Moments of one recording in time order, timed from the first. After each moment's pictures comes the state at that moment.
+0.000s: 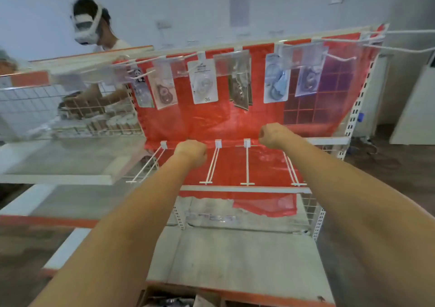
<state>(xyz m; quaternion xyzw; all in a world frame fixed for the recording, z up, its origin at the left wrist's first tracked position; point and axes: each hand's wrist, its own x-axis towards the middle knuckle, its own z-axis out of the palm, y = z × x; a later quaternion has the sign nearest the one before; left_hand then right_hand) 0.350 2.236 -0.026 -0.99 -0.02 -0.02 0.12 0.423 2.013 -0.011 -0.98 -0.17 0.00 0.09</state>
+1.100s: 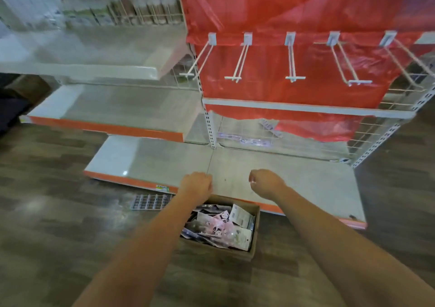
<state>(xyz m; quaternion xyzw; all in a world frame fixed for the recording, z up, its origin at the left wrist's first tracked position) 0.151 2.411 -0.331 -0.98 -0.04 0.18 0.04 0.231 2.219 -0.349 -0.94 -0.22 0.25 0.10</state>
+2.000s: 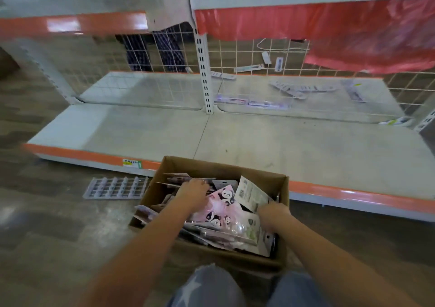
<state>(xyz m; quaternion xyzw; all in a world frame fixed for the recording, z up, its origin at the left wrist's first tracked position) 0.168 2.463 -0.790 -0.98 -0.02 0.21 0.02 0.204 2.246 -0.830 -0.92 -0.24 0.29 -0.11</state>
